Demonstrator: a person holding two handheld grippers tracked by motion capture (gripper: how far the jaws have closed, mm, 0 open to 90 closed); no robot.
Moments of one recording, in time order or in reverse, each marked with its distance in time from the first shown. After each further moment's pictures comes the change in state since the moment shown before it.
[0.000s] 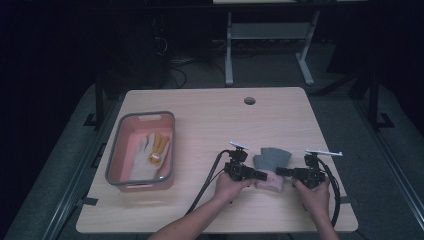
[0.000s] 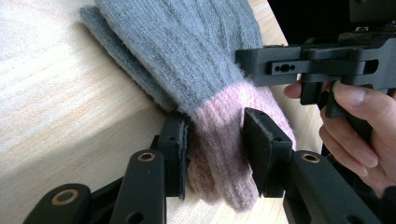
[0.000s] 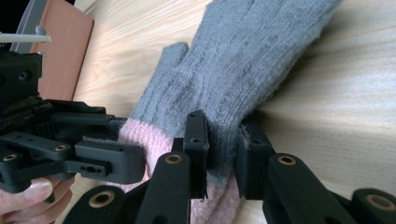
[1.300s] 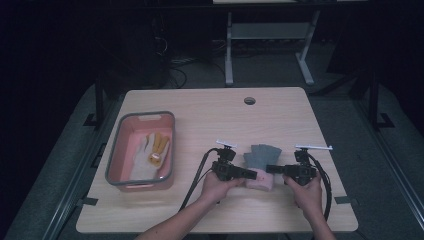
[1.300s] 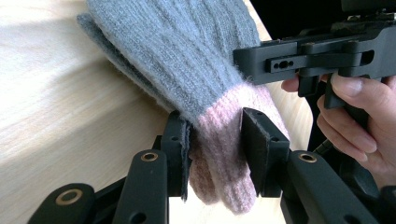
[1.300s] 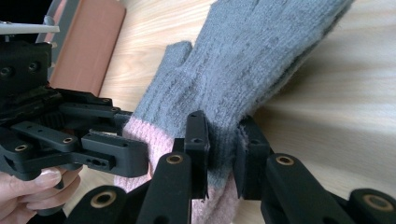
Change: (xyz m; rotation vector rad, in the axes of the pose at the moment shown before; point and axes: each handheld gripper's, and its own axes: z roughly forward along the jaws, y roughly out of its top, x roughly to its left) left arm 0.002 -0.008 -0.043 -0.039 -0.010 0.047; right arm 0.036 0.006 0.007 0.031 0.050 -0.078
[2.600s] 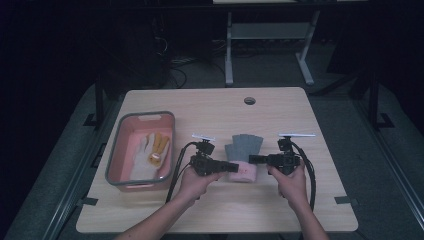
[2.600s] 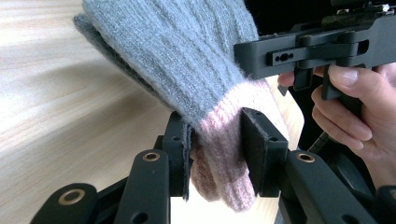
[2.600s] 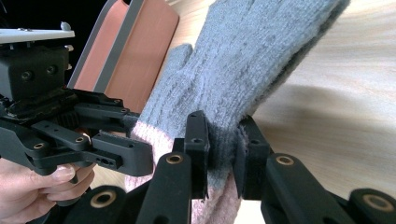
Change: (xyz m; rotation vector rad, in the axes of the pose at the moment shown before) left arm 0.003 0.001 -0.066 -0.065 0.028 0.022; right arm 0.052 0.024 0.019 0.018 0.097 -0.058
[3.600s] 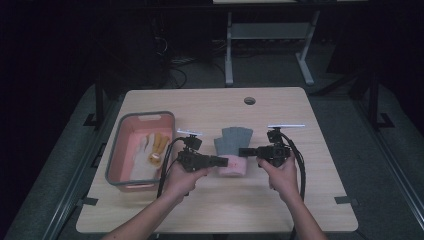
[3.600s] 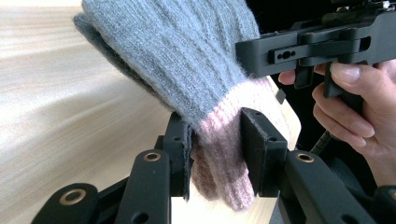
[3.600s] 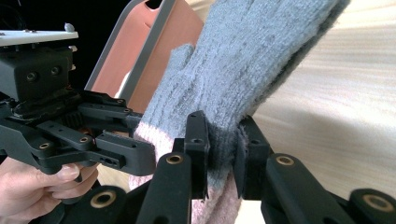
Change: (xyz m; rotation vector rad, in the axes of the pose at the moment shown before) left arm 0.002 0.006 -0.036 -0.050 0.013 0.013; right arm 0.033 0.020 0.012 0.014 0.020 -0.045
